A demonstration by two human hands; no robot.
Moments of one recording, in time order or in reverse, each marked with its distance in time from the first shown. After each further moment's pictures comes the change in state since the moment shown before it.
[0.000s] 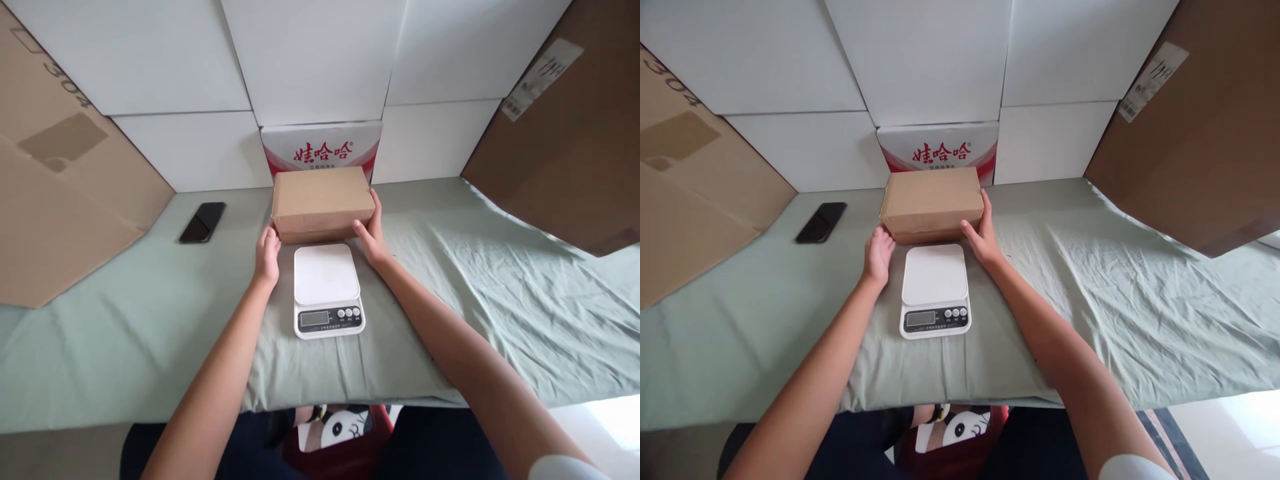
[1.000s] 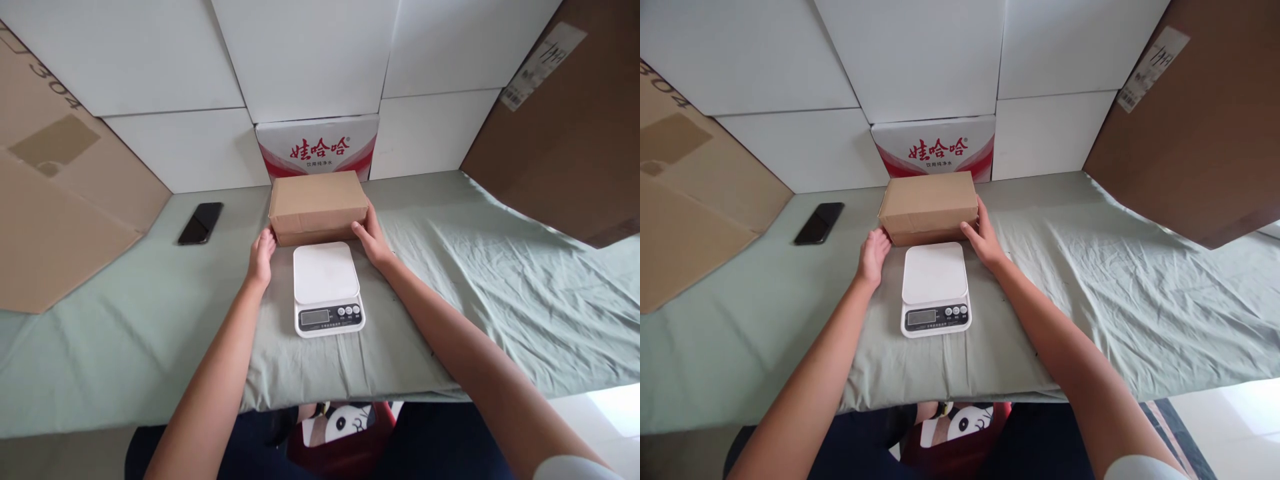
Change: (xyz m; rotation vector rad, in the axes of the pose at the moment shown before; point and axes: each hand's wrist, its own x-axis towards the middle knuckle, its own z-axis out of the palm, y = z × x) left_hand -0.004 0.001 -0.018 0.033 0.015 -0.118; right_hand -0.012 -0.001 -0.007 -0.001 -0.096 0.116
